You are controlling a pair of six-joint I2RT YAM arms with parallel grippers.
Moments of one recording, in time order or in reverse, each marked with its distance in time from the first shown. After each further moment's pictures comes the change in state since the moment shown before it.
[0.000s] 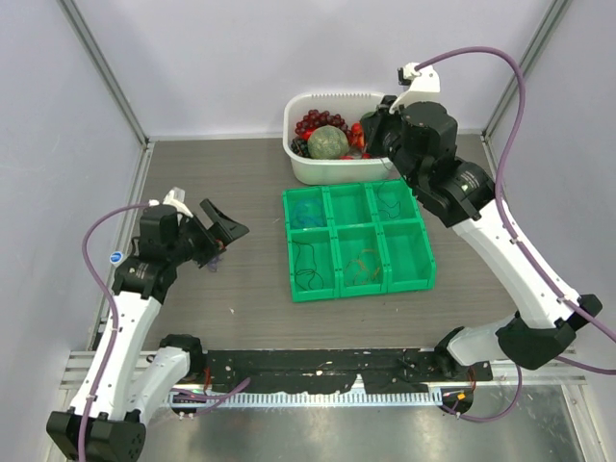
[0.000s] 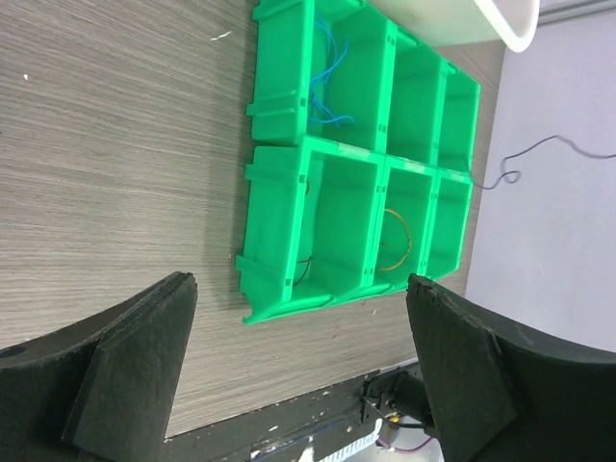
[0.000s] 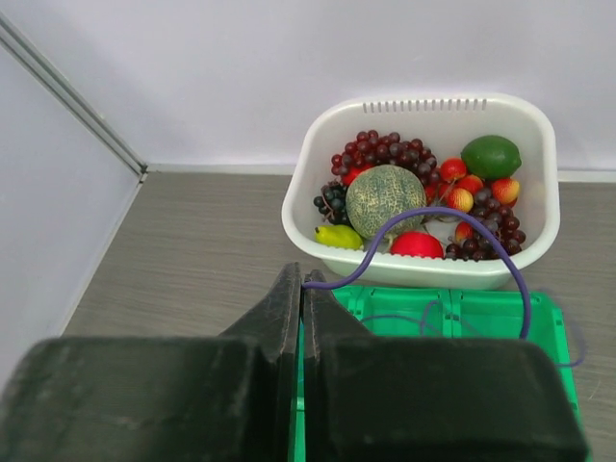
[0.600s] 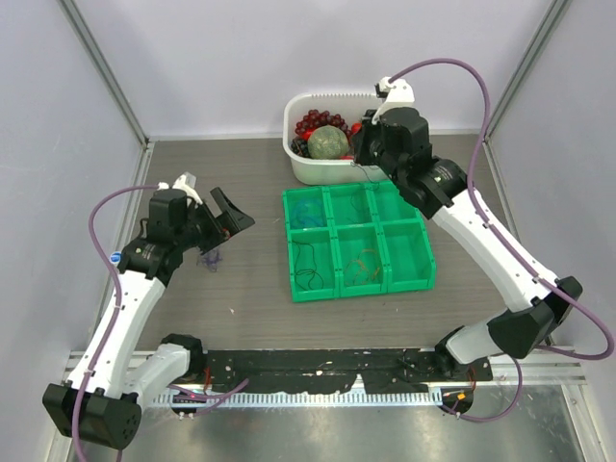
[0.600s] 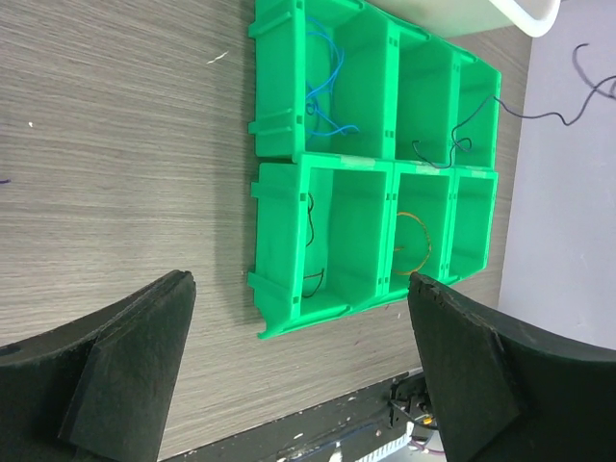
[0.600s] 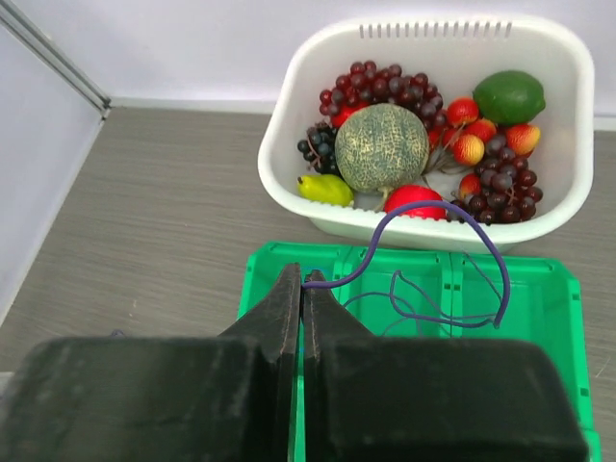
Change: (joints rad) left arm -0.064 0.134 0.103 0.003 -0.054 0.091; right arm -0.060 0.059 -0.110 0.037 -0.104 0.001
